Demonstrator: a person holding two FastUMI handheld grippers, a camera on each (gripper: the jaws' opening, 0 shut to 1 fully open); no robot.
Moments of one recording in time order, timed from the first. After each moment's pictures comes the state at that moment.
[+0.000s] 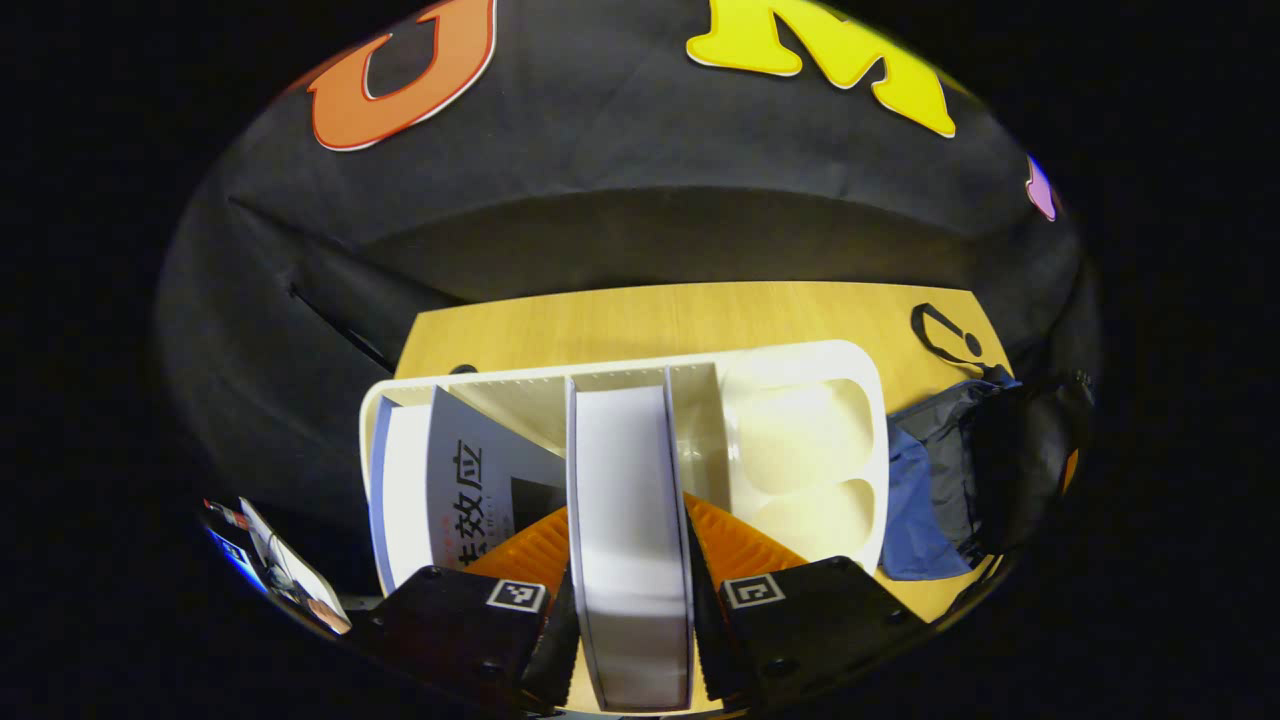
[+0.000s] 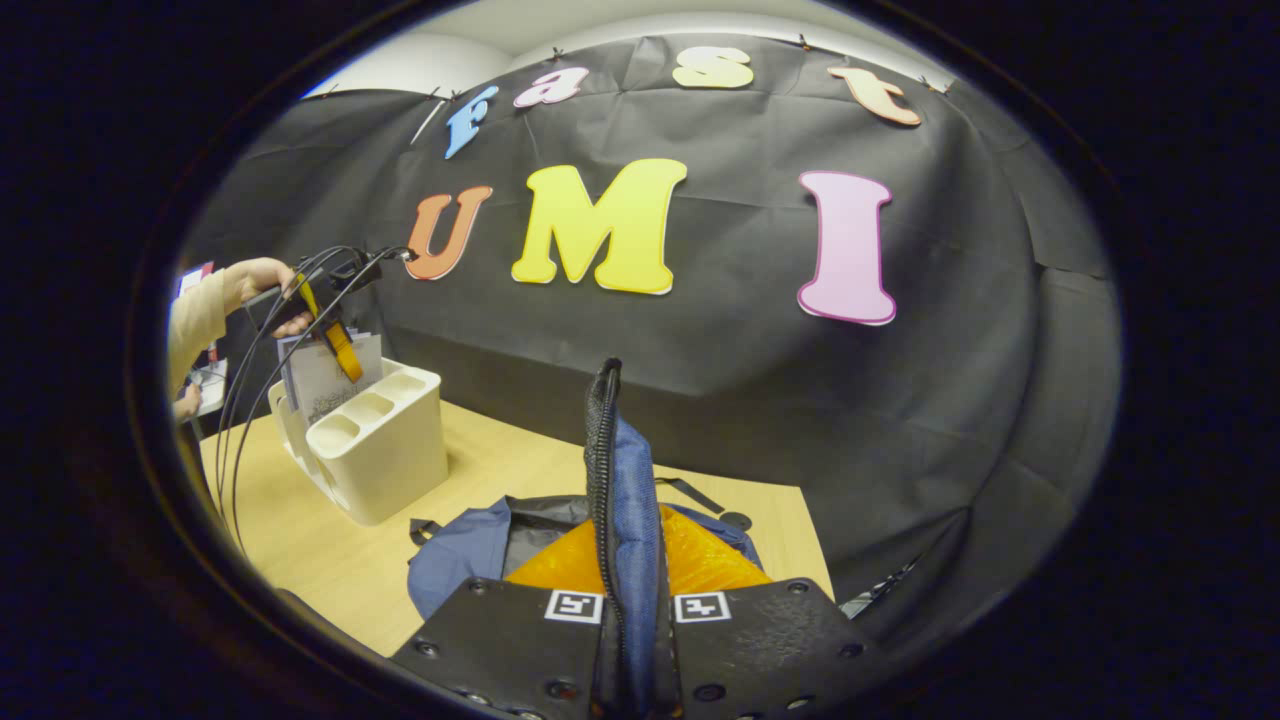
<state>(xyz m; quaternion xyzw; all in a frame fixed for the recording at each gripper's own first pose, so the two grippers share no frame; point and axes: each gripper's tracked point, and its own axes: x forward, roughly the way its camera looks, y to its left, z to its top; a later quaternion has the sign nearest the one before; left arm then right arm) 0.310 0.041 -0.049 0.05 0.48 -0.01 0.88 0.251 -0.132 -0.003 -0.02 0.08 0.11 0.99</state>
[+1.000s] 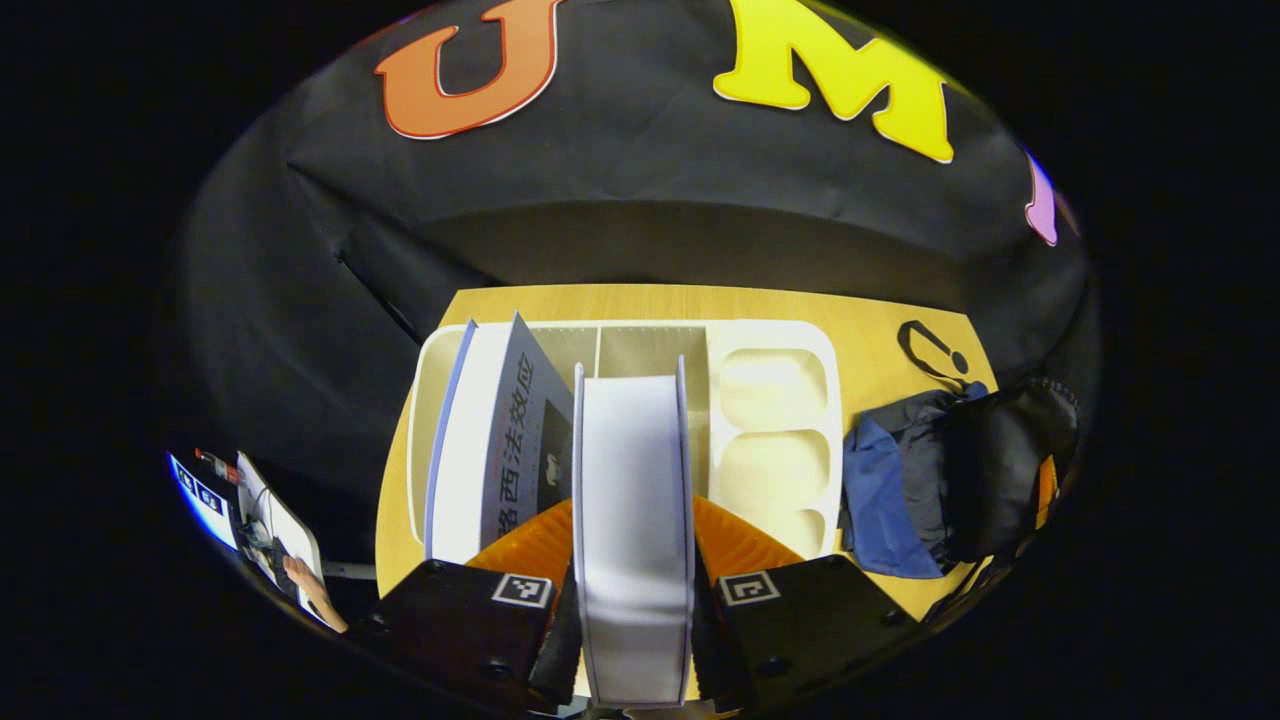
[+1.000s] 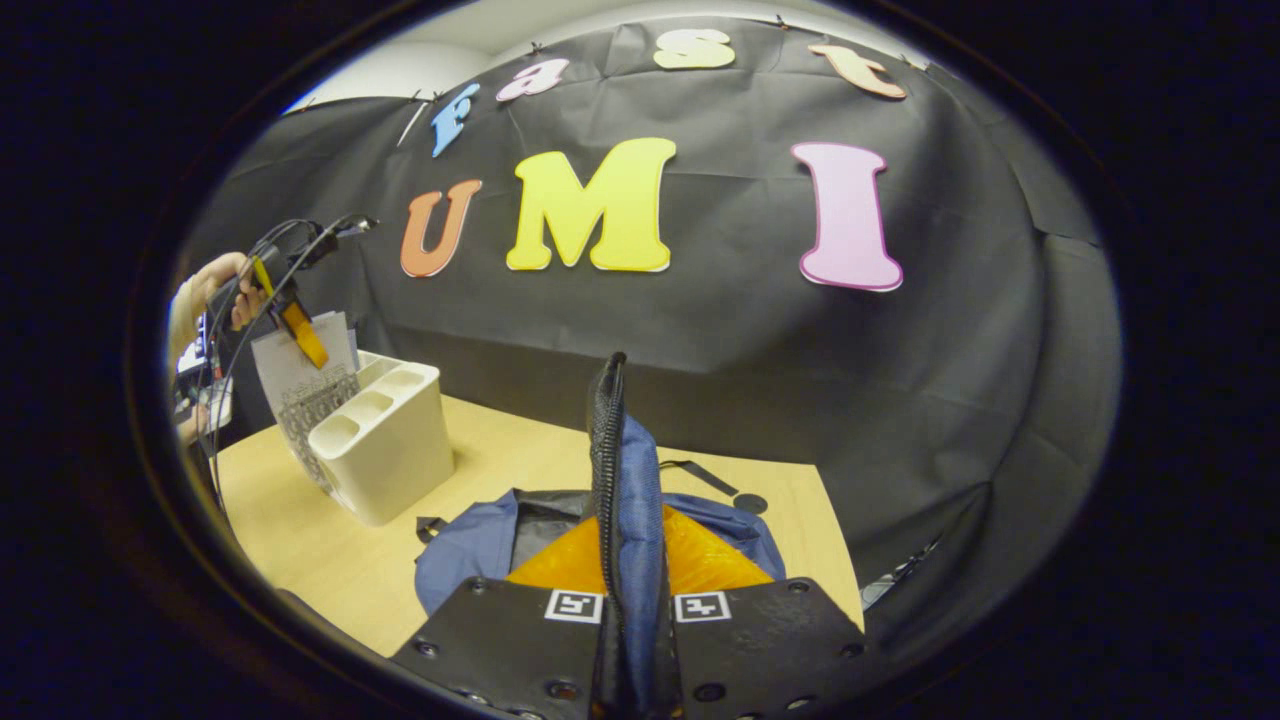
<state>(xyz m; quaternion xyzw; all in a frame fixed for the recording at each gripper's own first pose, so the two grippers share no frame) 0.235 0.037 -0.008 0.02 0.46 0.02 0.89 0.263 -0.128 -0.021 0.00 0.11 0.13 0.99</state>
